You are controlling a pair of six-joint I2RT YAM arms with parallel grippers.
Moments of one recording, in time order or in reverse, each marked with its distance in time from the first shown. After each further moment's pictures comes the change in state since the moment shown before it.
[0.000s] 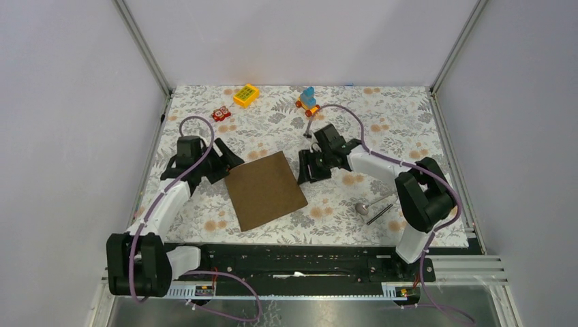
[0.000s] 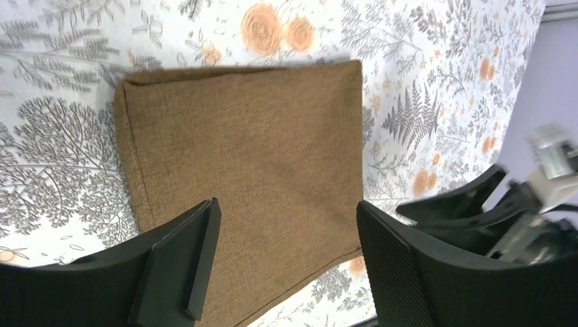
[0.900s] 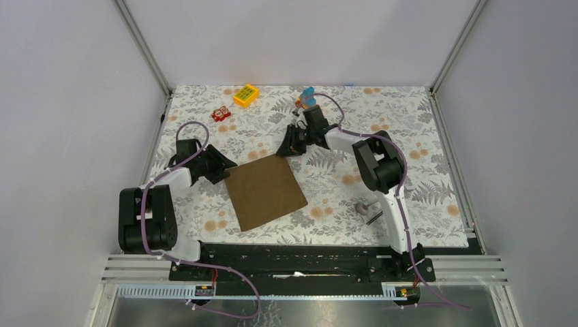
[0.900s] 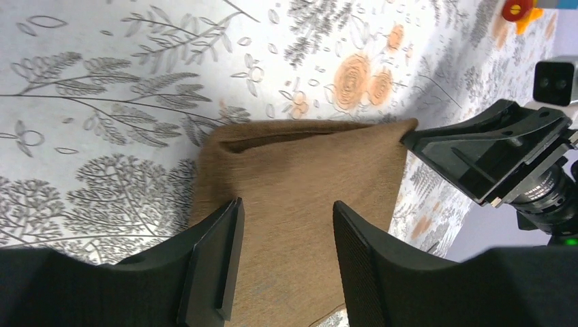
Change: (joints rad) left arm 0.163 0.311 -0.061 0.241 0.124 -0.107; right arm -0.082 0.600 0.558 0.317 -0.313 0.276
